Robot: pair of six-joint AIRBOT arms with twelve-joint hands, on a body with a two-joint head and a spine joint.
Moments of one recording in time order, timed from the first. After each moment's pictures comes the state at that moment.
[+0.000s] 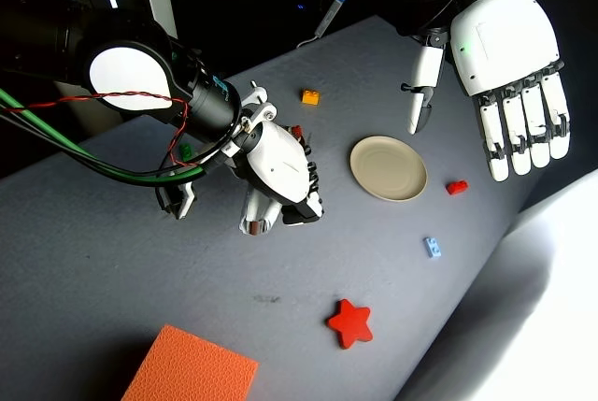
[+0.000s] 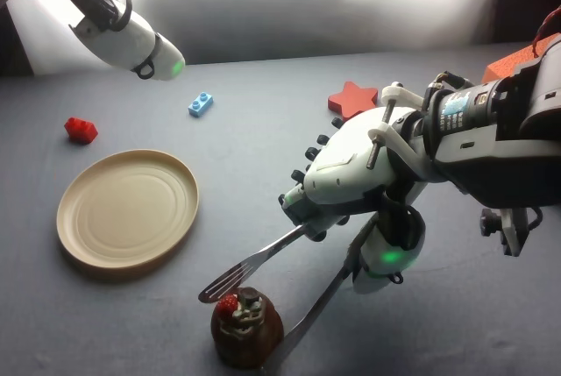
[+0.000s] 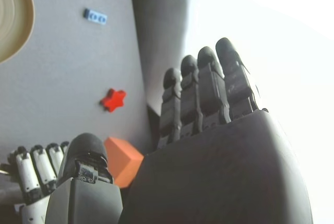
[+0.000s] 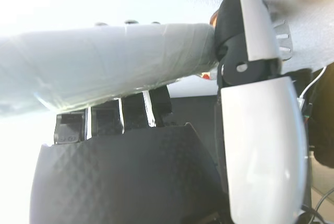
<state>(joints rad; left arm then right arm) -0.15 -0.98 1.07 0.81 0.58 0.72 -0.17 -1.29 1.06 -0.25 -0.44 -0.86</state>
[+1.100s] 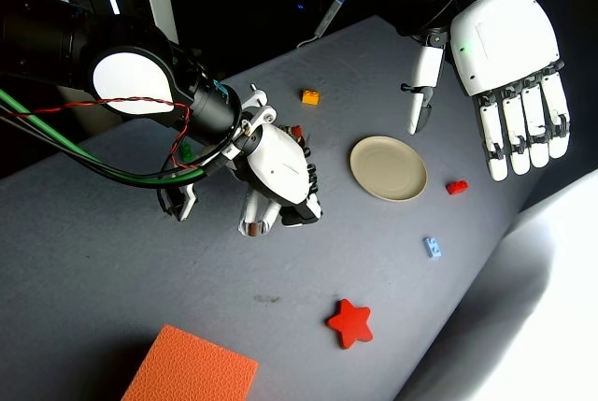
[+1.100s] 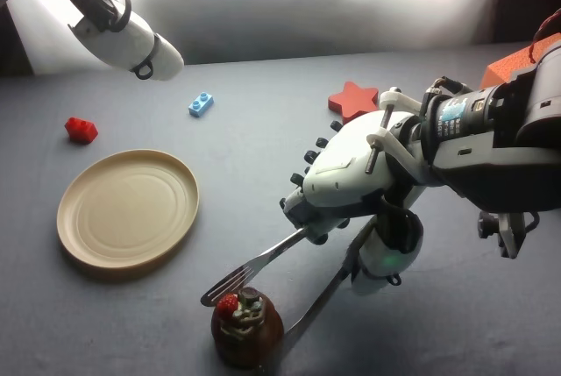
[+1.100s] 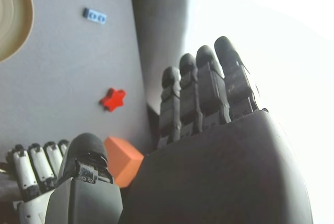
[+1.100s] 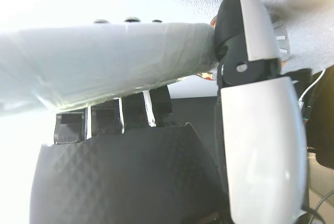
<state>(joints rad) -0.15 -0.98 1.07 0.82 0.58 0.72 -0.18 -1.30 1.07 -0.27 -0.43 -0.85</state>
